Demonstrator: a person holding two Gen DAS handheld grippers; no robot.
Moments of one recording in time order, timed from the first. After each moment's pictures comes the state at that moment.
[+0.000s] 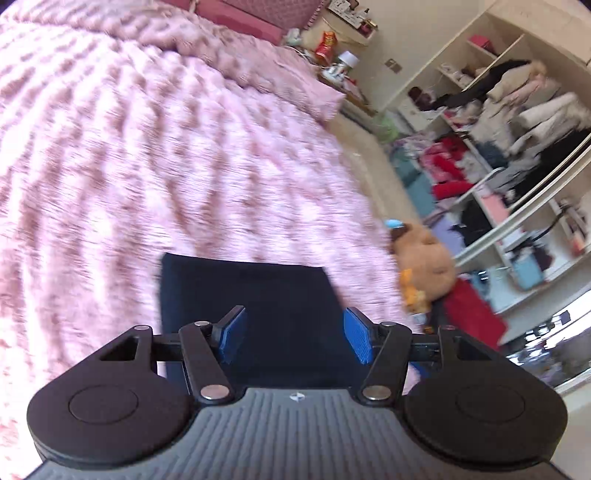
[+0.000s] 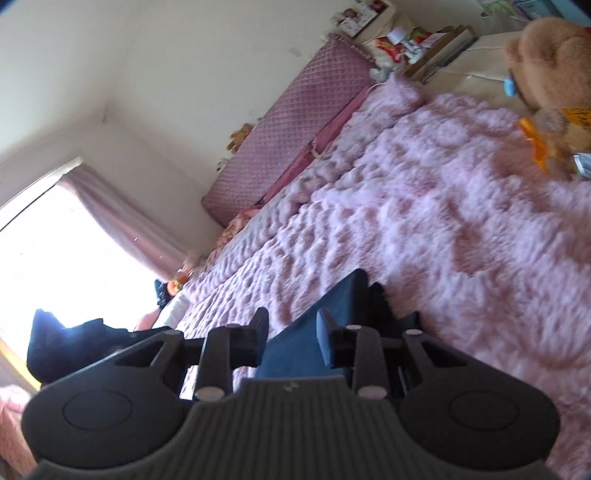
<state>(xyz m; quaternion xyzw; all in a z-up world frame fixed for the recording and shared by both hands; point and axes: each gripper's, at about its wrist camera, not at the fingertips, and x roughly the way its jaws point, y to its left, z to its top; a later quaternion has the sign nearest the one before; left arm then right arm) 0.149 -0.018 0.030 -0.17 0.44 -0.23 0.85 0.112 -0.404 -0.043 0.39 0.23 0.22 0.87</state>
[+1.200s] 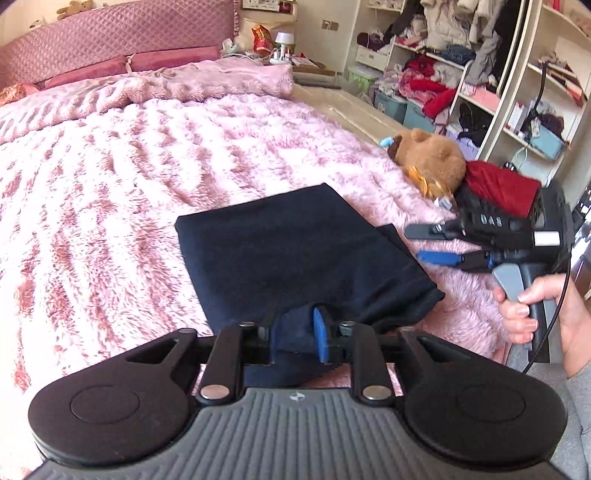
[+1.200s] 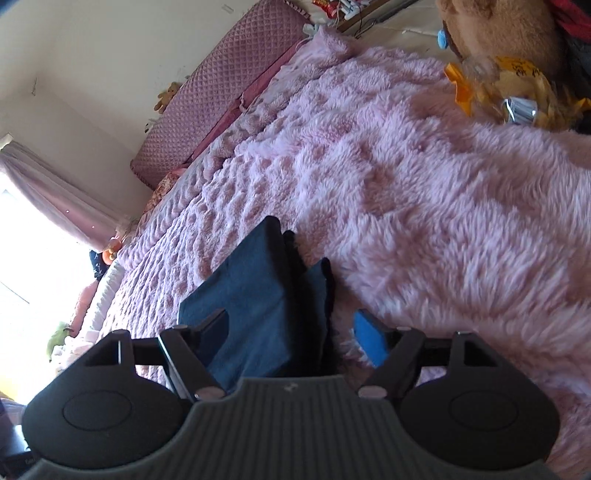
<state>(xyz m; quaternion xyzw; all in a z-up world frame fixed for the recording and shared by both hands) 0.048 -0.033 0.031 0.02 0.40 -0.27 0.88 0.114 -0.427 -0.075 0.38 0.36 0.13 0.84</state>
